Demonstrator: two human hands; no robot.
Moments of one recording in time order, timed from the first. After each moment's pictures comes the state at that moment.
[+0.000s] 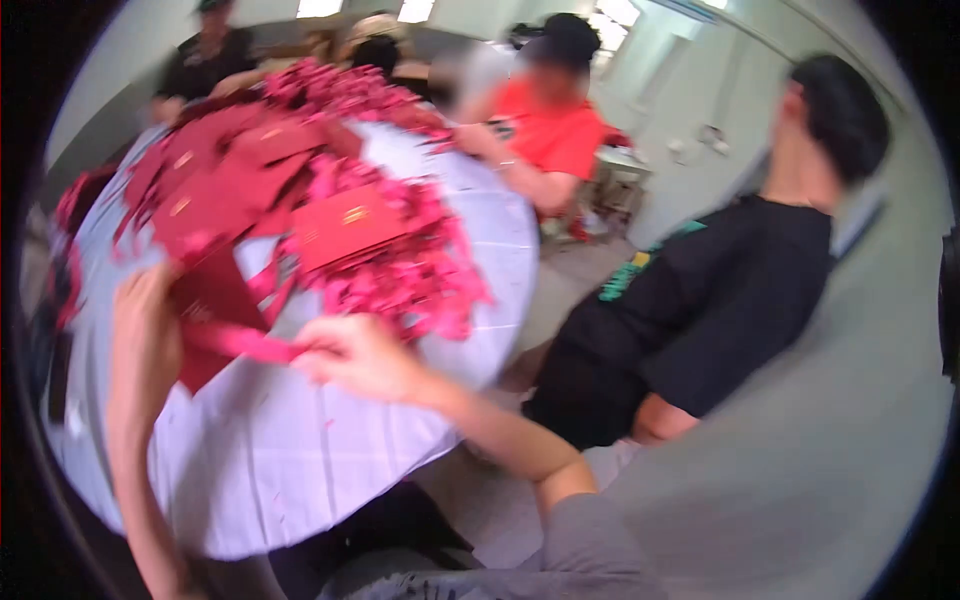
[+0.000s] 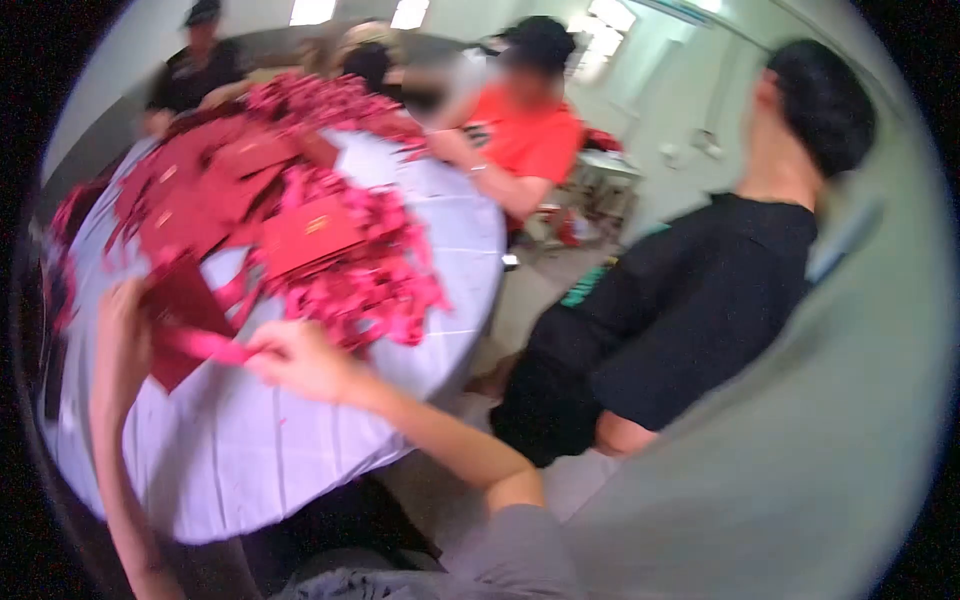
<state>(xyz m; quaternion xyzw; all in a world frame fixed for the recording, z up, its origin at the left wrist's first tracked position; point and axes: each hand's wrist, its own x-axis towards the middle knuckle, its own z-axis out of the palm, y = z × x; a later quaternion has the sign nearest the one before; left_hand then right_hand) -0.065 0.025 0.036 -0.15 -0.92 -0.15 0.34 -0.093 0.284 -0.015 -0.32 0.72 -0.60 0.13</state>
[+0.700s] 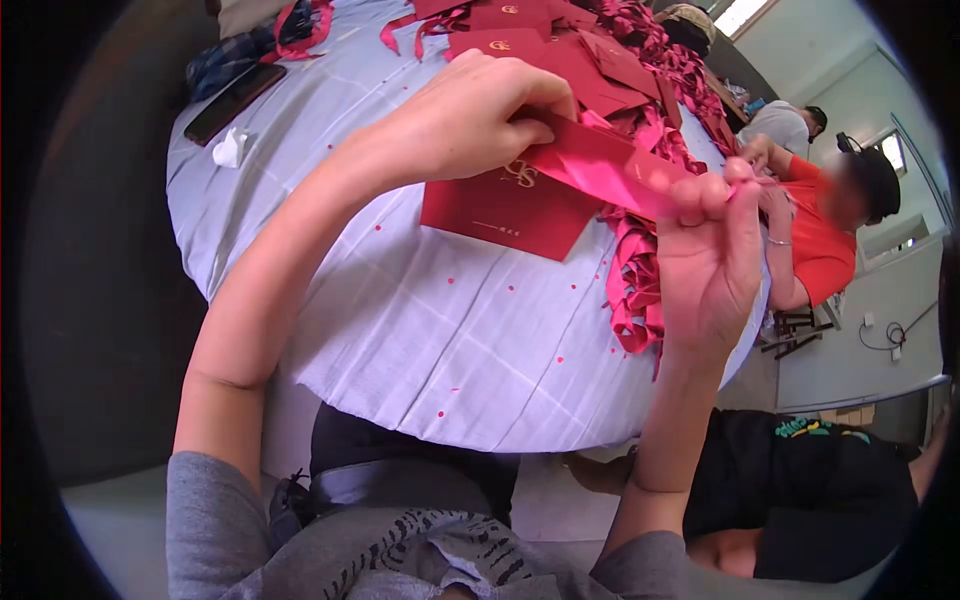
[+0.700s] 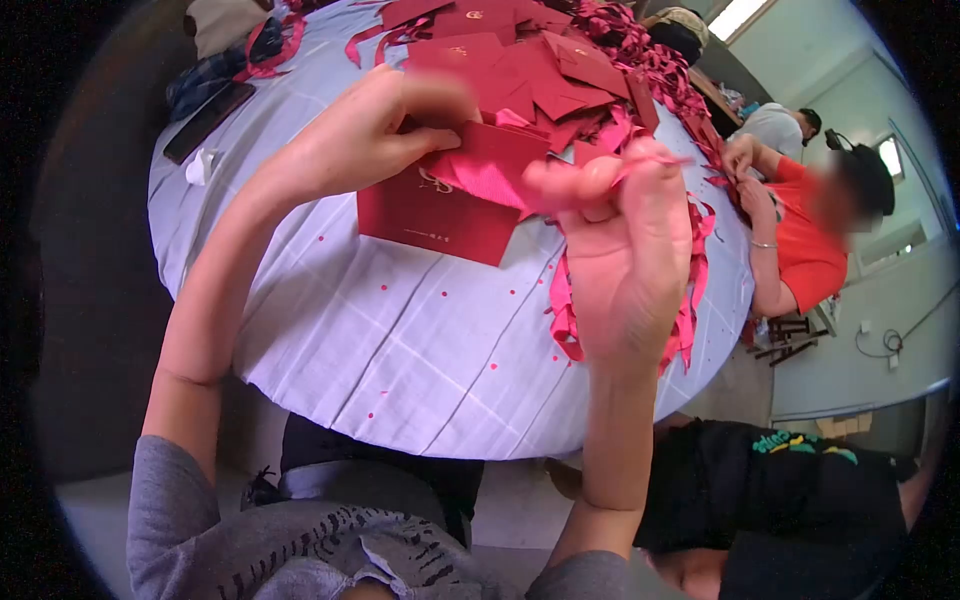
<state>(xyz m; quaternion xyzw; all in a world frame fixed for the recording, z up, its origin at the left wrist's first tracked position) -0.086 0.012 0.050 -0.19 -0.89 -0.33 0.24 -0.114 0.233 0.052 -0.41 0.30 -0.85 0.16</state>
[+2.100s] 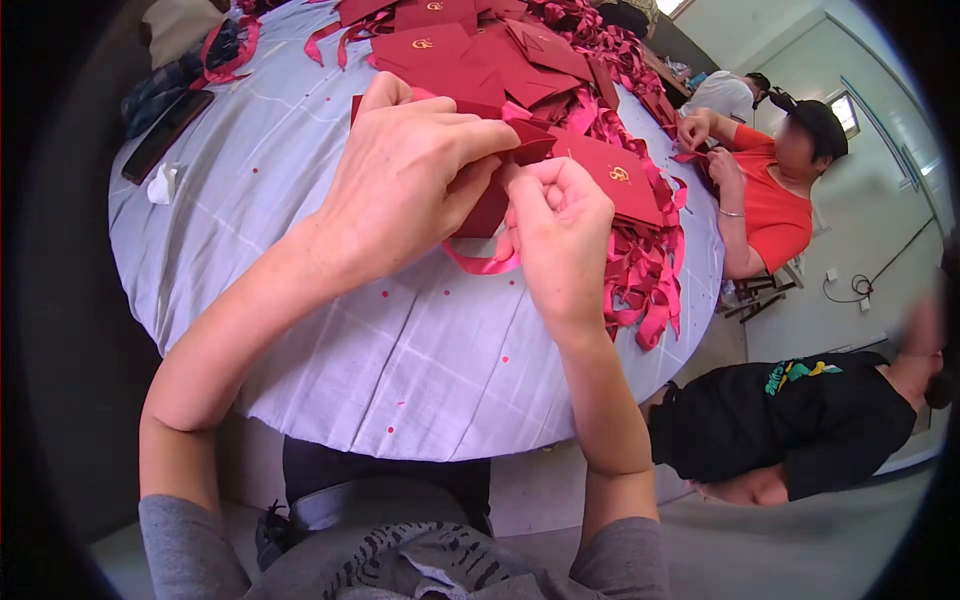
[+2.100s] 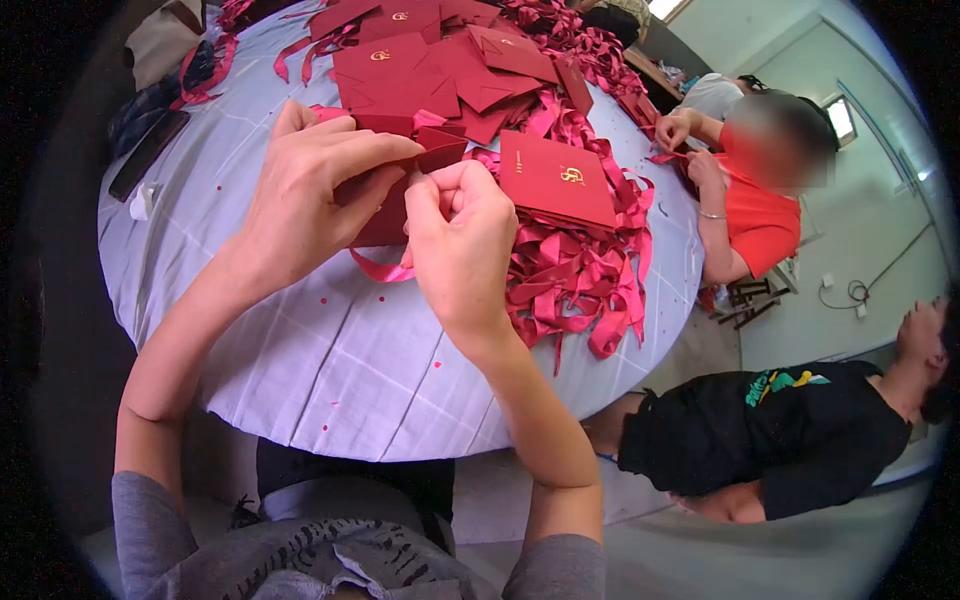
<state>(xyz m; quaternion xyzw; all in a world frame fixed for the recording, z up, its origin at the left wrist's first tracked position) -0.069 0.050 0.030 -0.18 -0.86 -0.19 0.43 -0.102 0.193 0.025 -0.18 0.70 -0.69 0.01</state>
